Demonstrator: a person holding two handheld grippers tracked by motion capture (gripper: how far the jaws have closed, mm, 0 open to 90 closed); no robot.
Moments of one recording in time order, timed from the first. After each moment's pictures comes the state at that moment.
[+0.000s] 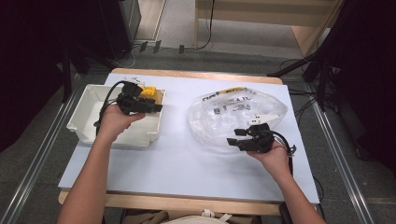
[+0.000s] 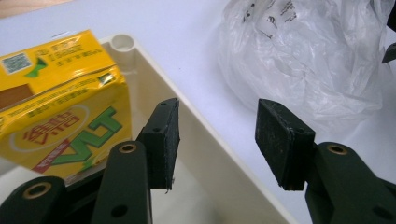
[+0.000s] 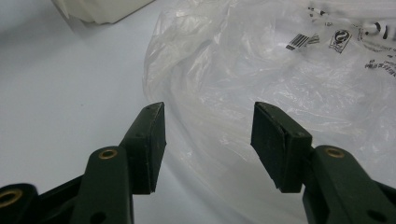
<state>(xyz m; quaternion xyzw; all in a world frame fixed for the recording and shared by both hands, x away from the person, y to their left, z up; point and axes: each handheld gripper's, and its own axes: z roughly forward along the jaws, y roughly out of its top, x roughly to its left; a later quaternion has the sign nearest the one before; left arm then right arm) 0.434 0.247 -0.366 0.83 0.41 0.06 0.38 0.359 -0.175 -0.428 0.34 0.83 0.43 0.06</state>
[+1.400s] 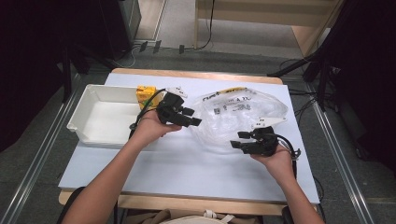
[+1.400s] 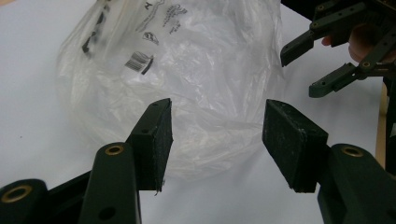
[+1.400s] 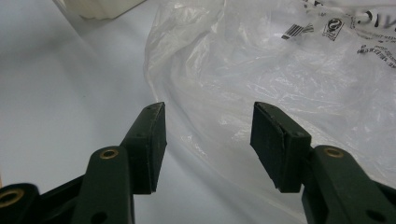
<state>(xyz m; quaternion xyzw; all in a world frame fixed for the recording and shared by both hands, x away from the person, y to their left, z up) 0.410 0.132 -0.369 0.87 0.29 0.01 0.40 0.349 -0.185 -0.430 0.35 0.83 0.43 0.06</state>
